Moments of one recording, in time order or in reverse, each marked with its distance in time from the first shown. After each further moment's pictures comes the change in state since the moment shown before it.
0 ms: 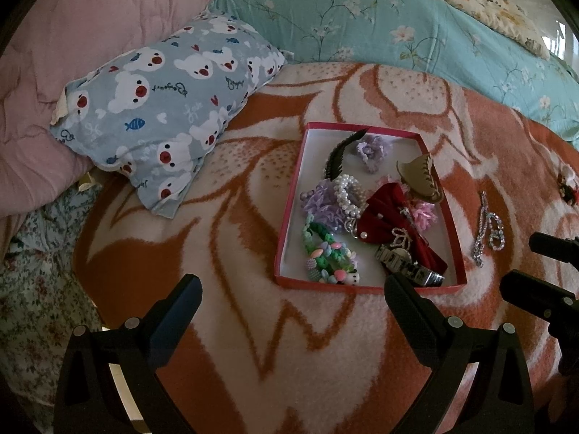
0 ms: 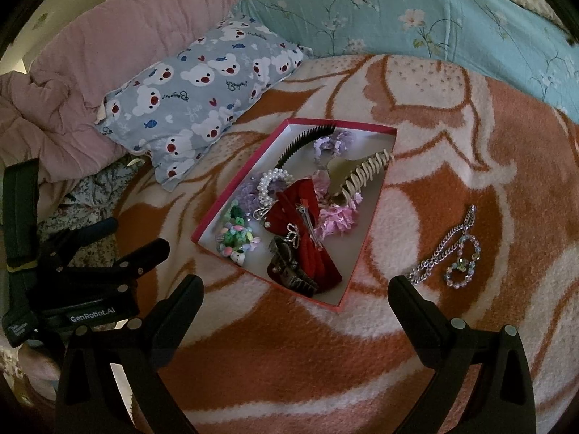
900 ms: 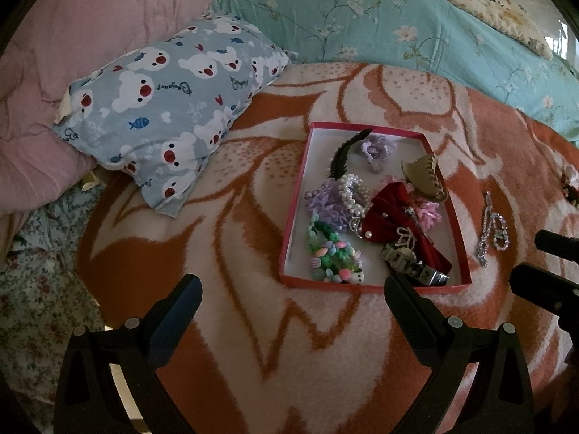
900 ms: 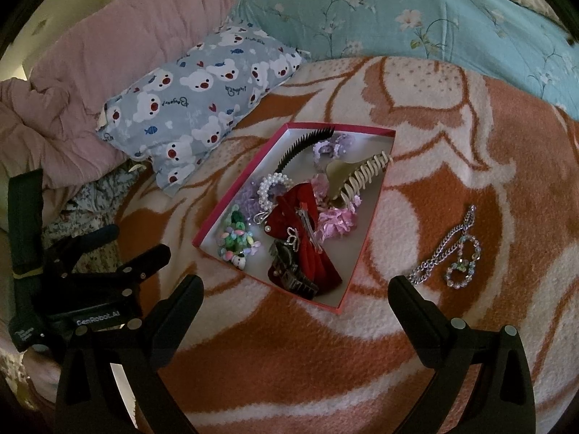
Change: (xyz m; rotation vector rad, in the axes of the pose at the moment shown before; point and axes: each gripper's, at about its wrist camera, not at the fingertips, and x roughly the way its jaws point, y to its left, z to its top) left arm 0.001 0.002 -0.003 -0.006 0.000 0.018; right arm -0.001 -0.003 0.001 0.013 -0.012 0.006
